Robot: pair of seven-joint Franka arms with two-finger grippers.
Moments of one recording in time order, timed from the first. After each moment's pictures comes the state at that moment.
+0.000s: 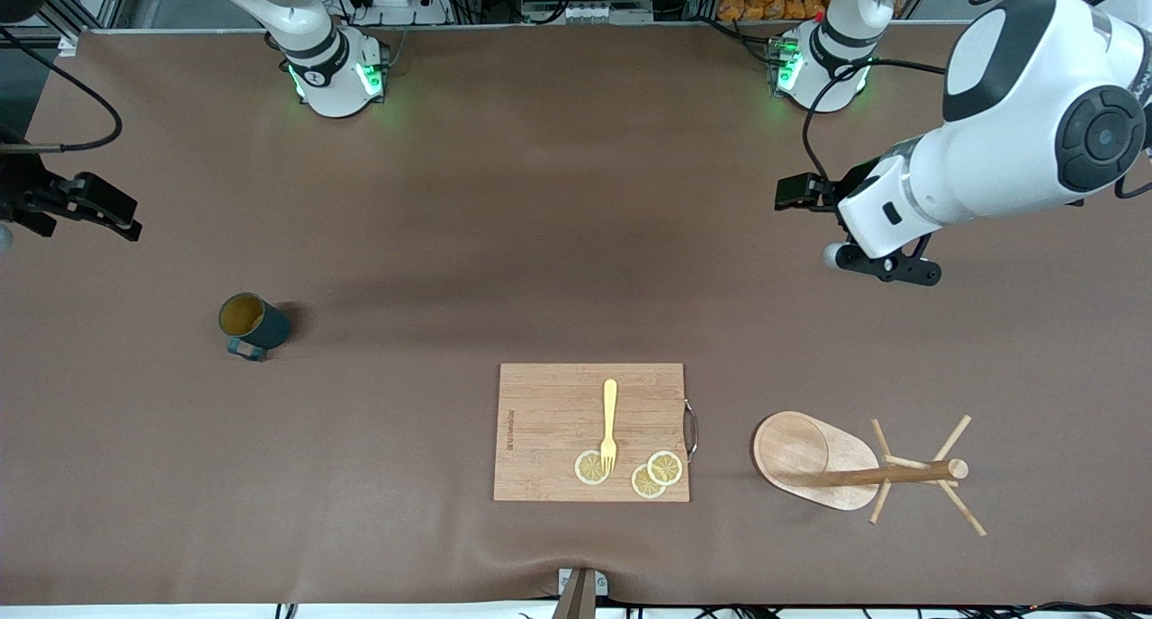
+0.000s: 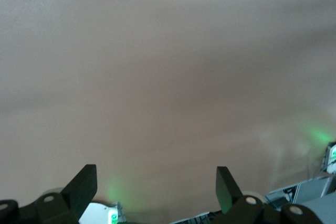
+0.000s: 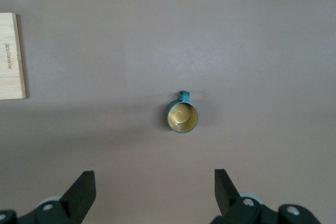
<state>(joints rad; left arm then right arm) -0.14 0.20 -0.16 -1.53 -0.27 1.49 -0.17 0.00 0.07 0.02 -1.46 -0.05 1.55 0.06</state>
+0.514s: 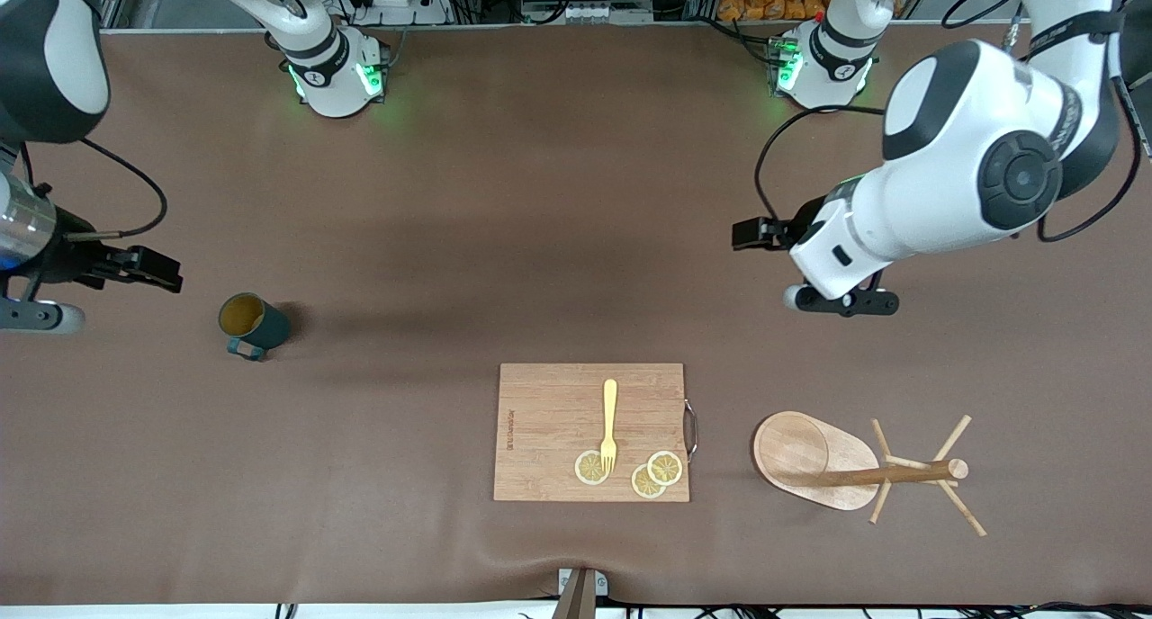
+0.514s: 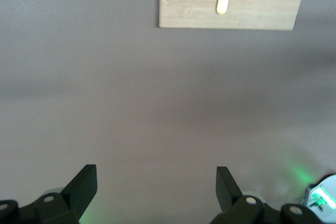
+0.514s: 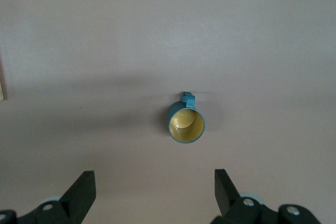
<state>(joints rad) -0.22 0.32 -0.16 -1.45 -0.27 1.61 -0.36 0.00 0.21 0.01 -1.46 -0.05 1.60 0.06</state>
